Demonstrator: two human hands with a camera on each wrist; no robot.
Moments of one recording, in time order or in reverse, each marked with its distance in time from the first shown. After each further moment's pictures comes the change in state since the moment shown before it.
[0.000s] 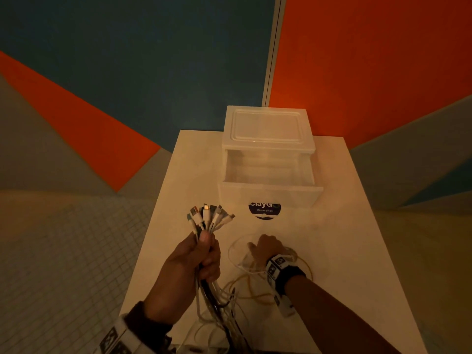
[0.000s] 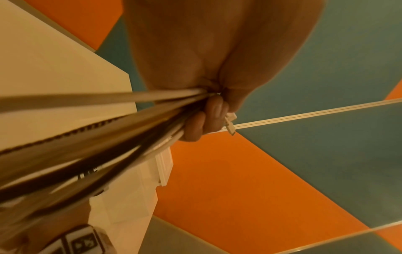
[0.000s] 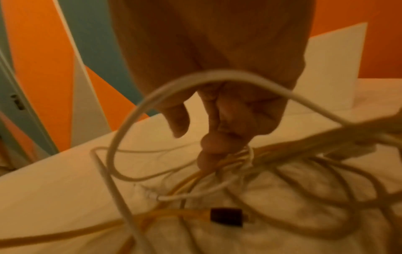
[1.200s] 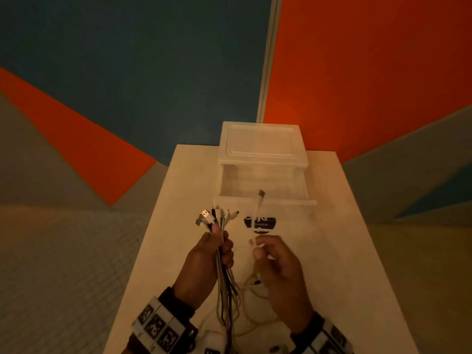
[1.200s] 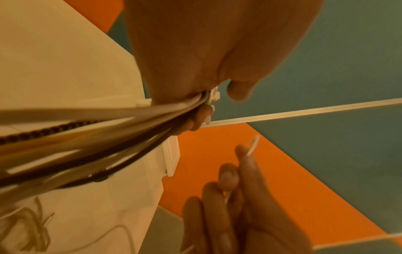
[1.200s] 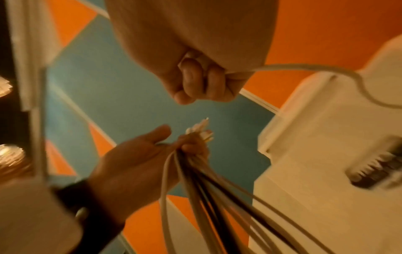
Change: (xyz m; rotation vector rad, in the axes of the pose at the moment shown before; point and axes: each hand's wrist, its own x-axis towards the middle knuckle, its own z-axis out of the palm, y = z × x) left_hand 0.048 -0.015 0.020 -0.084 0.080 -0.045; right_hand -0.170 -0.016 -0.091 1.138 0.393 -0.603
